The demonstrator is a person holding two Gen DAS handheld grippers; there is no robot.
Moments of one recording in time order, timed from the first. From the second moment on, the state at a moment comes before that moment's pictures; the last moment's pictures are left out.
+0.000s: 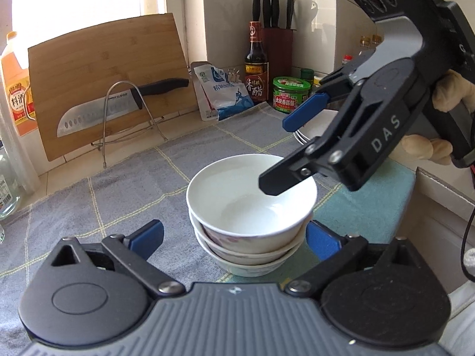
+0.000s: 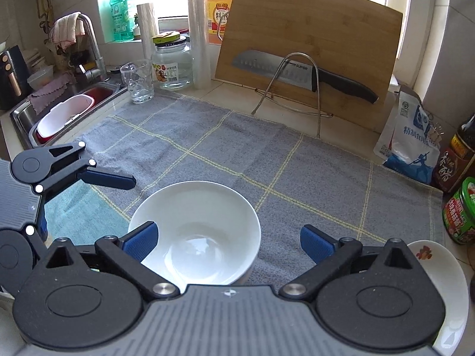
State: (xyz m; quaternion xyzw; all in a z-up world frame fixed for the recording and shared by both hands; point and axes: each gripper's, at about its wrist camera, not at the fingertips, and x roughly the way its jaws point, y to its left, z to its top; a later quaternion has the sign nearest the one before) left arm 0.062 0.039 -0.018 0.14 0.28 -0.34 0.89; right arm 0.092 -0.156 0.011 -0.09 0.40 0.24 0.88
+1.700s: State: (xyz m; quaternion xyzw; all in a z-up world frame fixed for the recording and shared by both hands) left arm 0.097 0.019 -0.065 0.24 0.35 -0.42 0.80; right arm 0.106 -0.156 -0.058 -0.22 0.40 0.43 0.78
